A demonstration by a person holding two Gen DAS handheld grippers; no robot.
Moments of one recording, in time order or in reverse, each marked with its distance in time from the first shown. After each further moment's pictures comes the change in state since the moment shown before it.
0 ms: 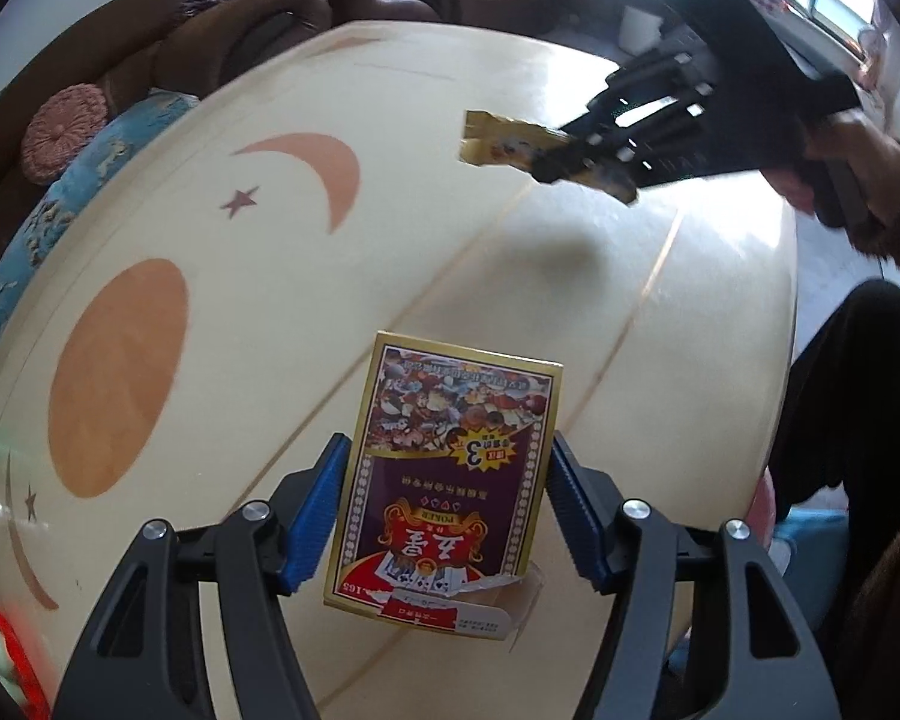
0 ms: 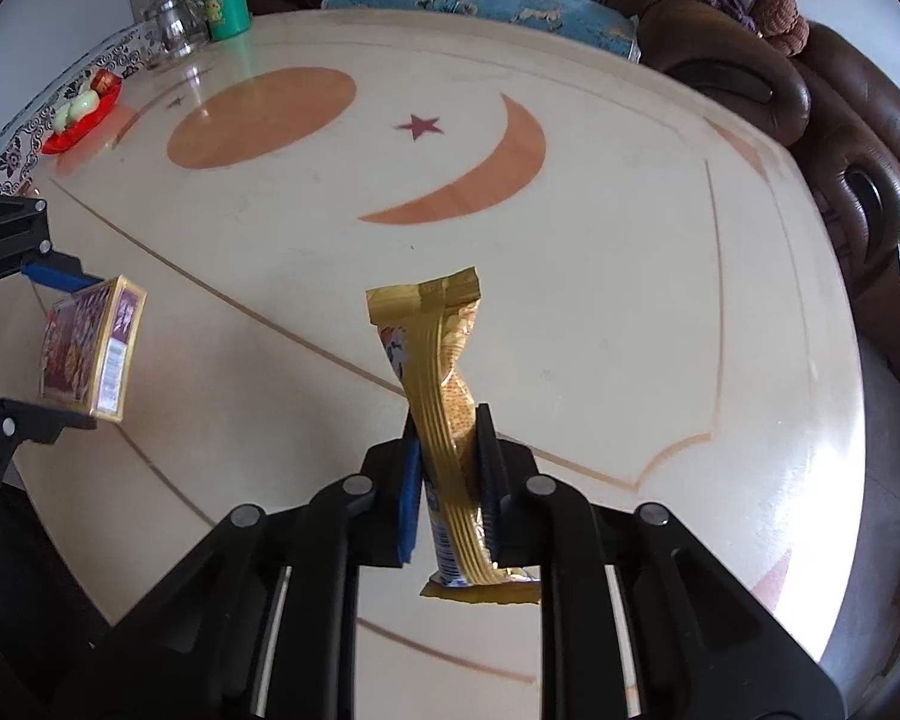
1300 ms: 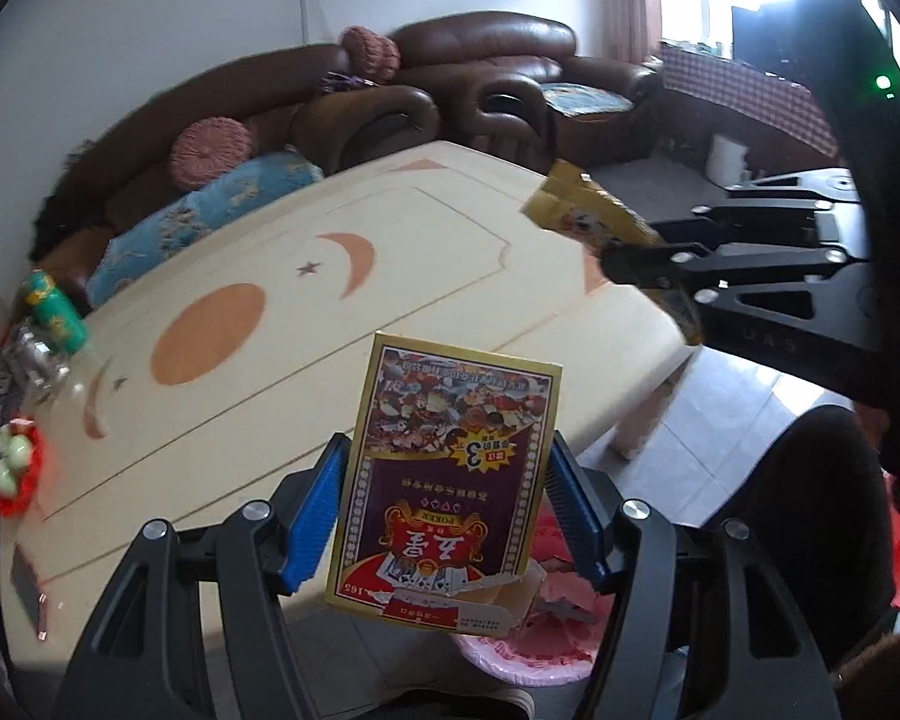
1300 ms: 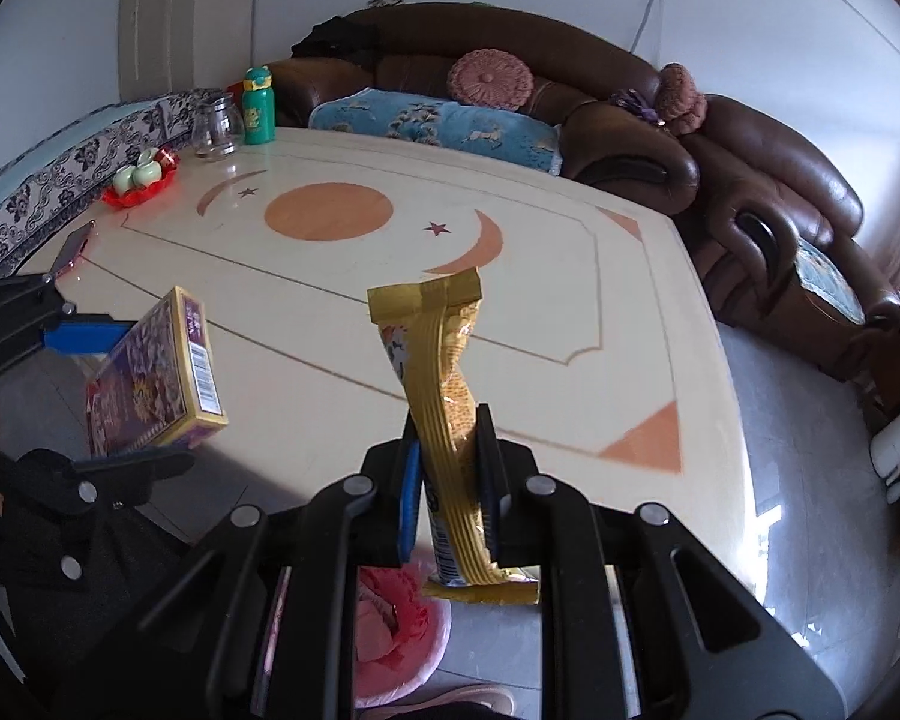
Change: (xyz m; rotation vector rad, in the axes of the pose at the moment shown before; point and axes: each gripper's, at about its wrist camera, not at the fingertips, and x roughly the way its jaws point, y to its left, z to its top) left arm -0.145 -0.185 -0.032 -0.256 -0.256 0.263; right arm -0.205 0.098 -0.128 0.062 -0.274 -0.158
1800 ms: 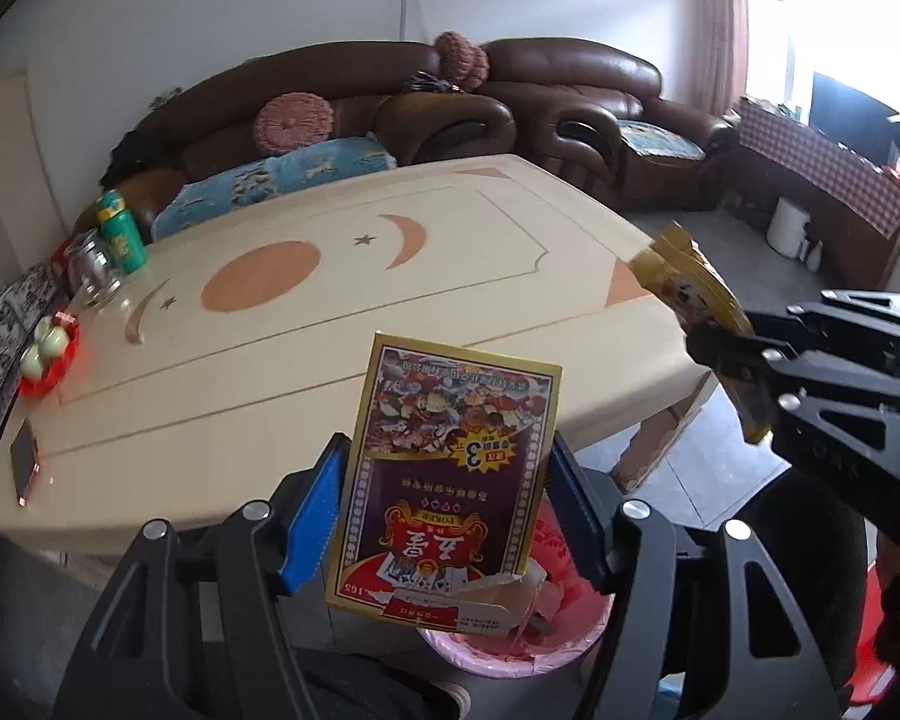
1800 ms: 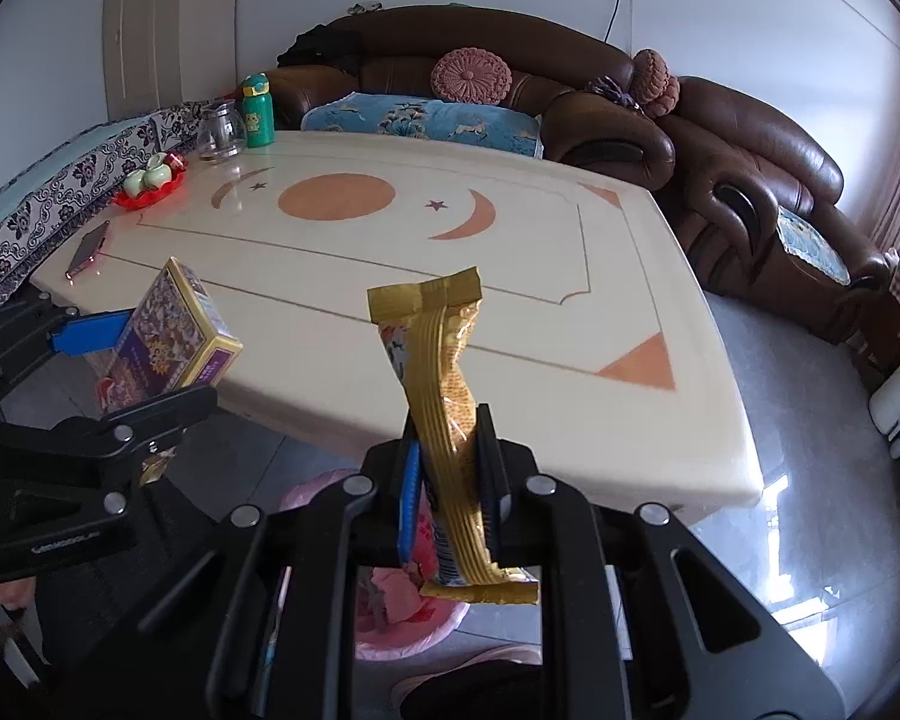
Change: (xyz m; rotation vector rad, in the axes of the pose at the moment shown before) left arm -0.031 -0.020 -0.035 -0.219 -0.032 0.097; right arm -0.051 0.017 -0.058 0.069 -0.002 -0.006
